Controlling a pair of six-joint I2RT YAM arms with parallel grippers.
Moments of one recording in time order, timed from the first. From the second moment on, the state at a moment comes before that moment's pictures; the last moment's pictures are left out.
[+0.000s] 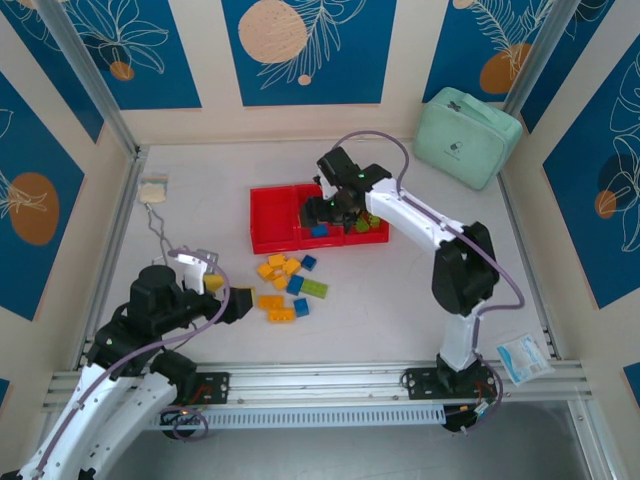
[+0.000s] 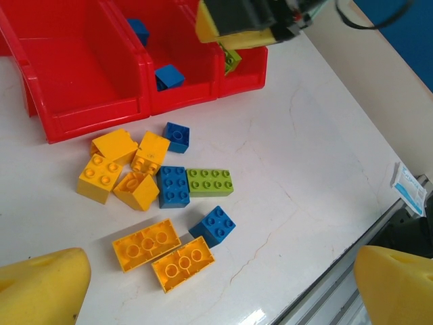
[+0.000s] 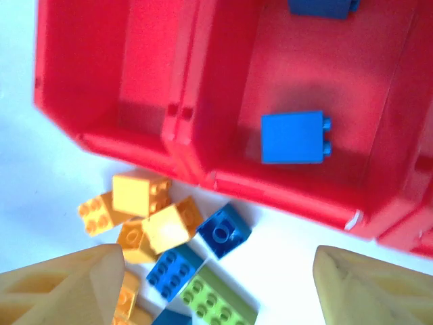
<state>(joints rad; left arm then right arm) -0.47 0.42 0.65 -0.73 0.34 -0.36 0.63 1.86 1.64 -0.88 -0.20 0.44</state>
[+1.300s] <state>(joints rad) -0.47 0.42 0.65 -0.73 0.34 -0.36 0.92 2.03 1.46 -0.72 0.39 1.33</state>
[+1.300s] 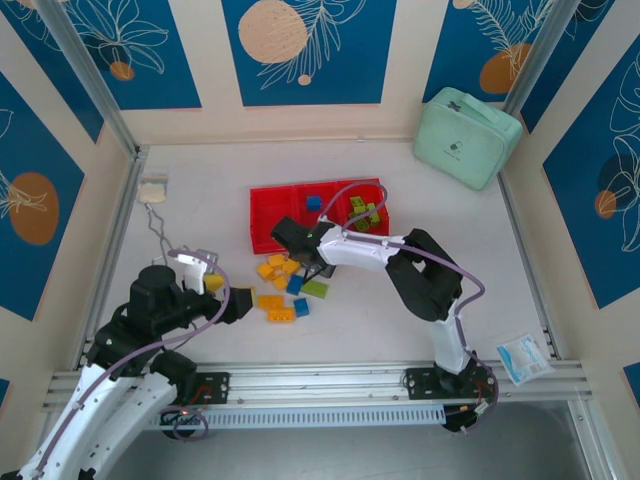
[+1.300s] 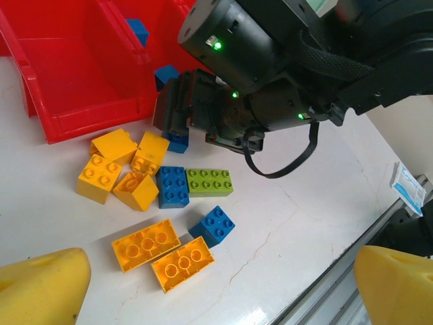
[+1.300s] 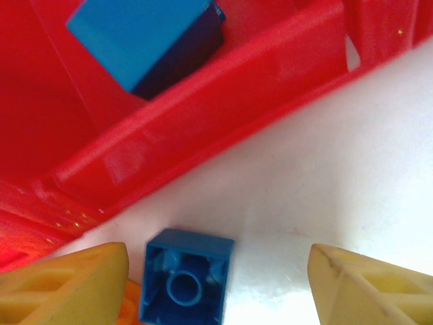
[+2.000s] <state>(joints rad) -0.47 0.41 0.65 -0.73 0.34 -0.36 0.92 2.06 1.39 -0.65 0.46 1.20</state>
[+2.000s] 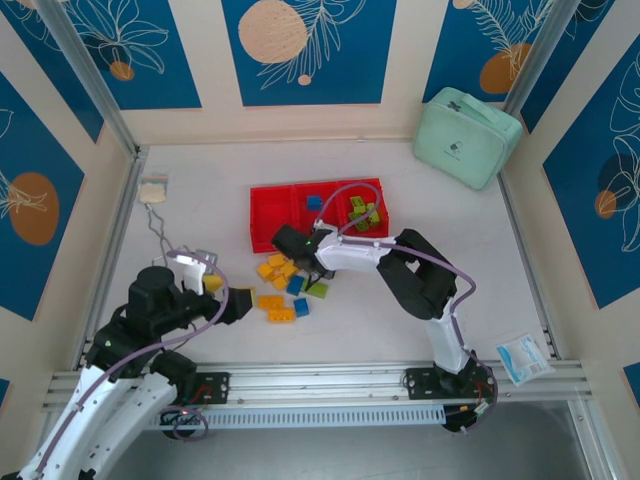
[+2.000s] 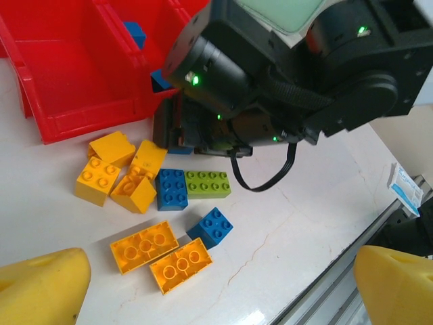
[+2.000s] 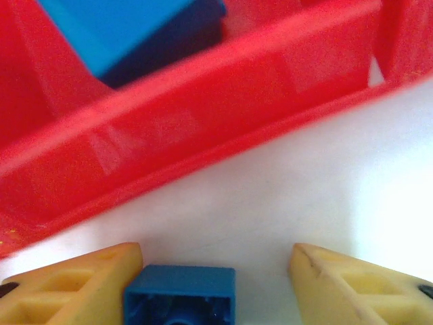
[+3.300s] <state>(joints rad) -0.47 0.40 0.65 -0.73 0.34 -0.36 0.72 1.77 1.39 -0.42 0.16 0.59</state>
